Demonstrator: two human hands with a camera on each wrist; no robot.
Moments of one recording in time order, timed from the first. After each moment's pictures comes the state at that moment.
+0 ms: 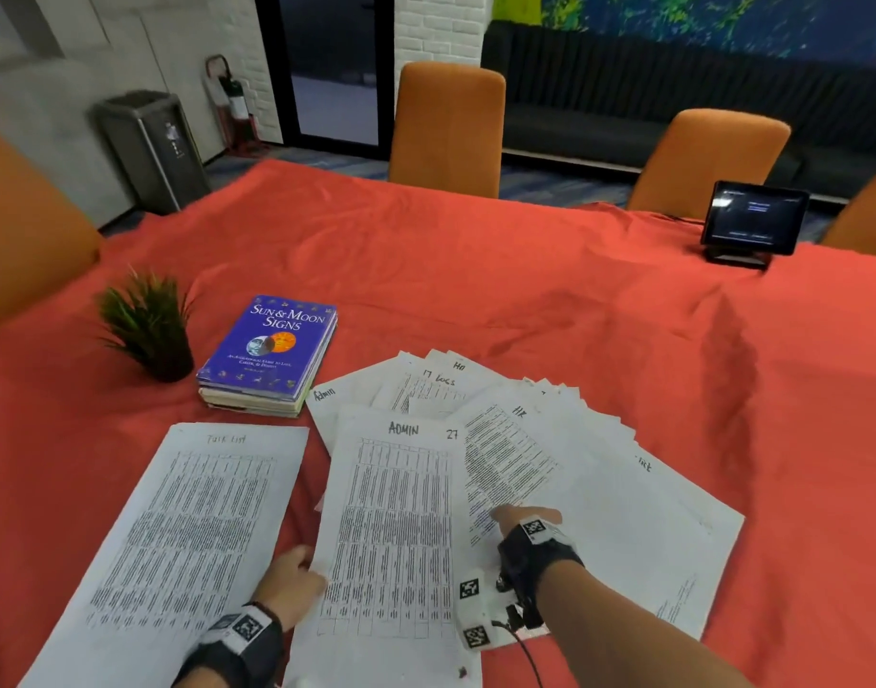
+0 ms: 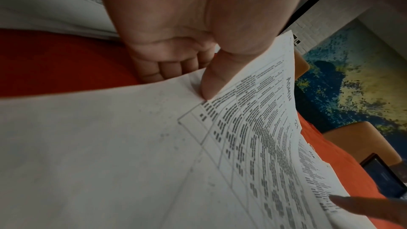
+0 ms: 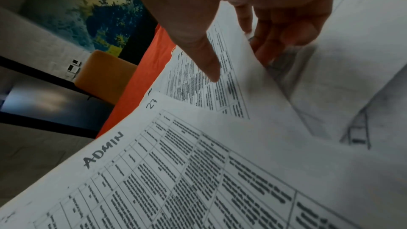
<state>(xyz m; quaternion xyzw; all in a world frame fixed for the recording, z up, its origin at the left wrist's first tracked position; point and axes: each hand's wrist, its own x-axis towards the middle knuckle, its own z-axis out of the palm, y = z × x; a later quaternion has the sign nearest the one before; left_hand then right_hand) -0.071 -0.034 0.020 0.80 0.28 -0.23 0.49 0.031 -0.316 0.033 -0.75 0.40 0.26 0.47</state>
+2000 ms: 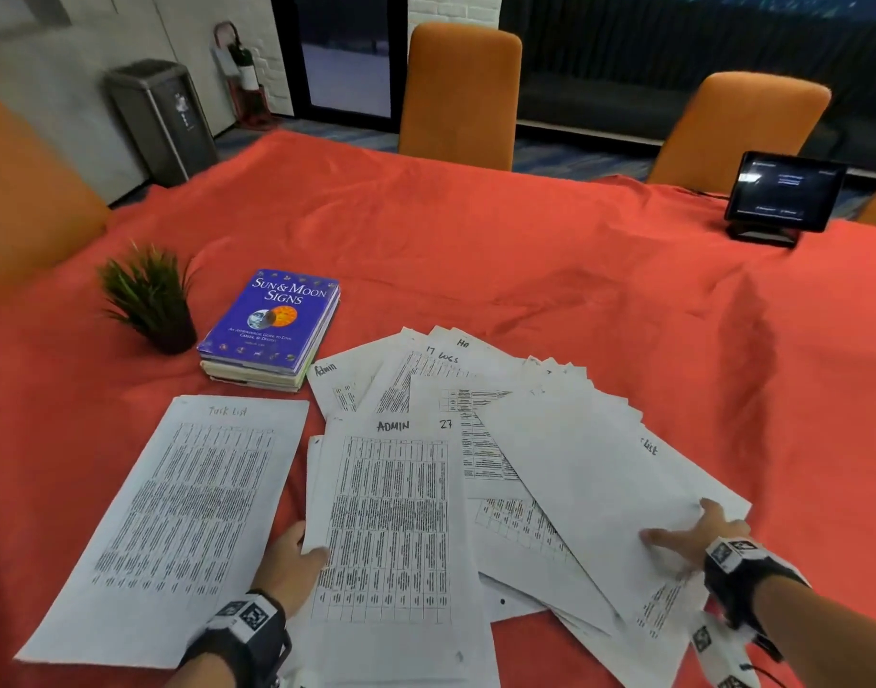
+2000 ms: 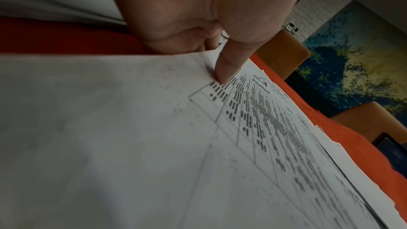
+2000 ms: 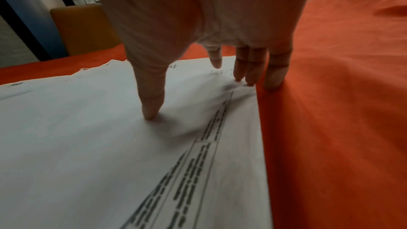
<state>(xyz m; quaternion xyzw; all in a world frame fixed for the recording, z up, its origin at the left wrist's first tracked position) -0.084 -0.047 0.004 0.80 0.28 -0.15 0.51 0.033 -0.545 0.015 -0.90 0.34 0.23 0.14</state>
